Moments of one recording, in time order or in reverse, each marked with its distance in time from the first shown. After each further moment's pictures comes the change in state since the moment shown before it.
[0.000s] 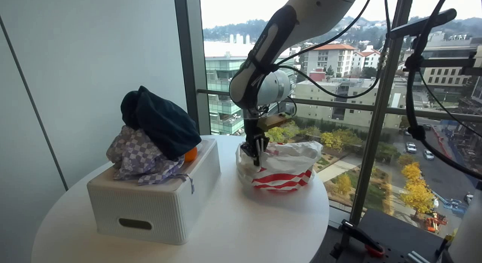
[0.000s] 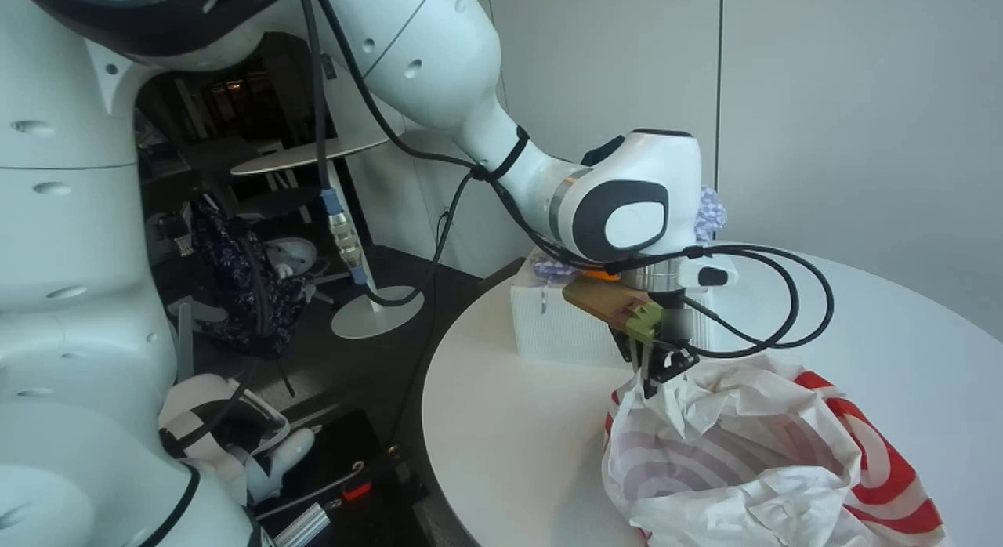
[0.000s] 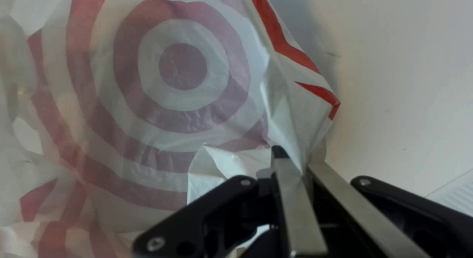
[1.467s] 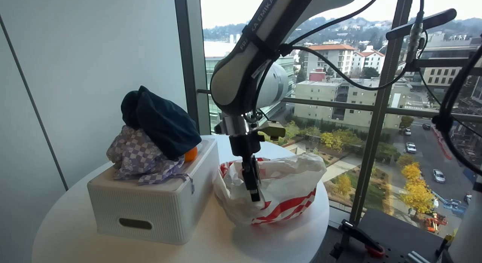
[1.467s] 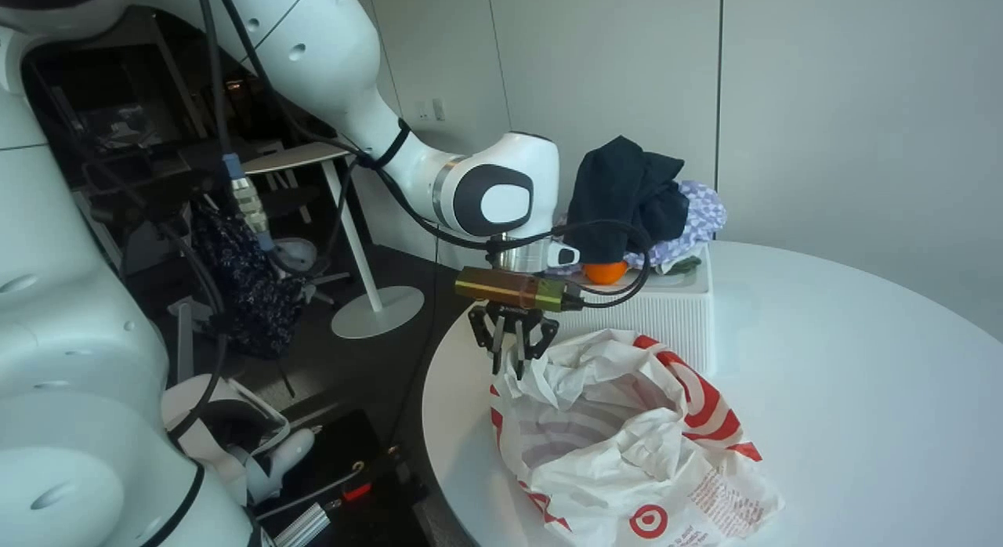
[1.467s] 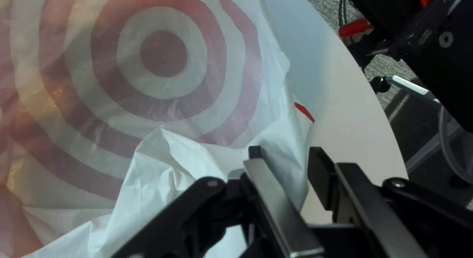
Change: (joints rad) arm 0.127 -0.240 0.164 -0.280 0.055 -0.151 -0.468
